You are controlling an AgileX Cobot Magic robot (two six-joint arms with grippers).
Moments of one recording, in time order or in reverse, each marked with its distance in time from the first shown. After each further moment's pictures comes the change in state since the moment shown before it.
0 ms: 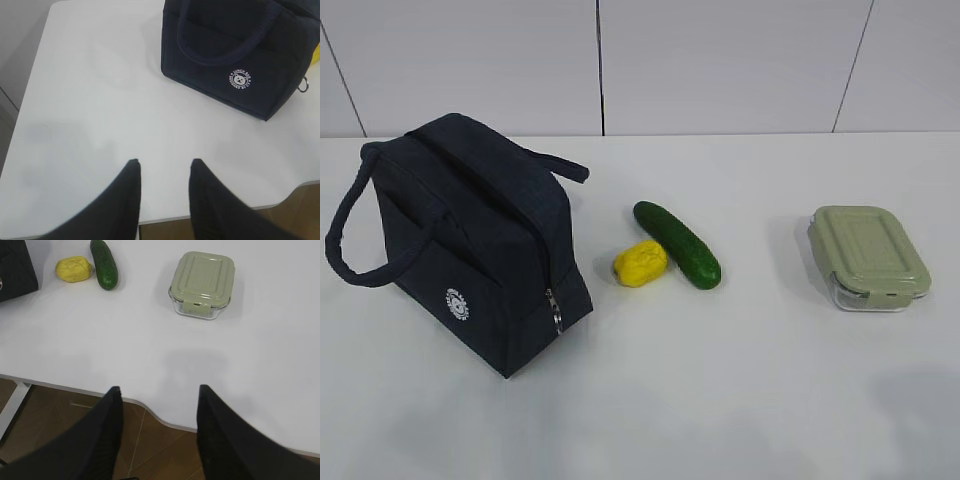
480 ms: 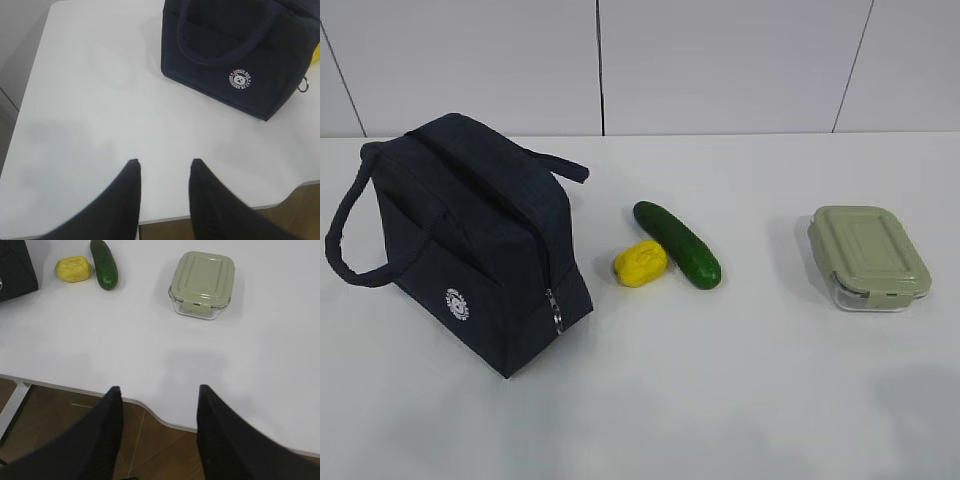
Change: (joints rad) left arm 0.000 0.000 0.000 0.000 0.000 0.000; right arm 0.000 0.000 0.000 0.000 0.000 0.000
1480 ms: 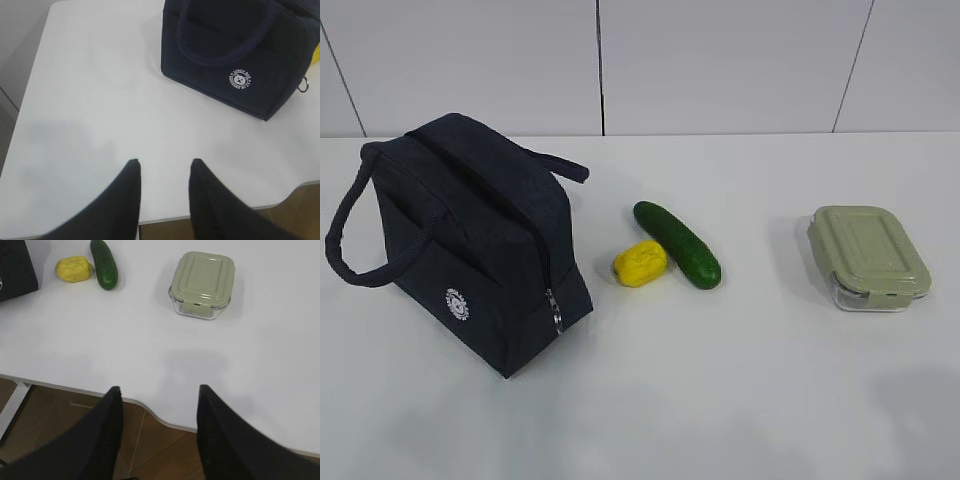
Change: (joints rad) left arm 0.000 0.000 0.000 0.000 0.000 0.000; right arm 0.000 0.000 0.000 0.000 0.000 0.000
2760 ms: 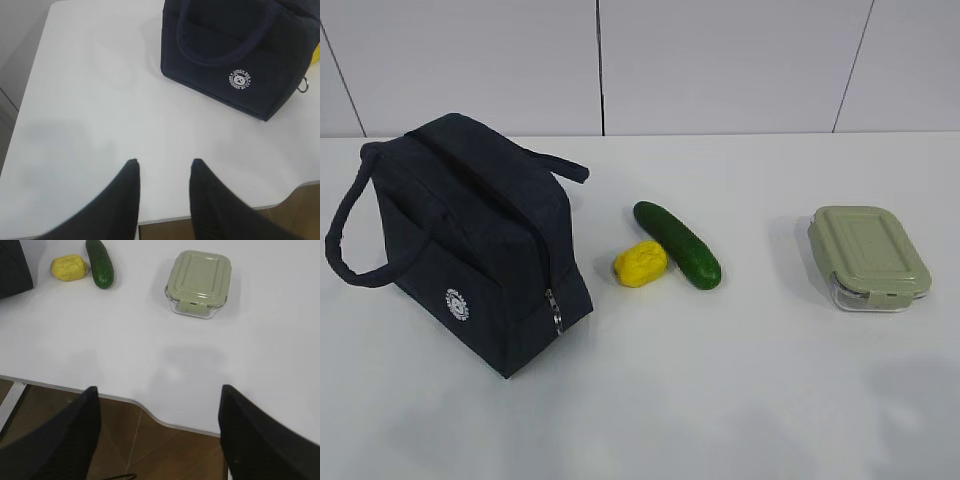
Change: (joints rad) left arm 0.000 0.000 0.000 0.000 0.000 0.000; right arm 0.000 0.033 -0.002 -0.013 -0.014 0.000
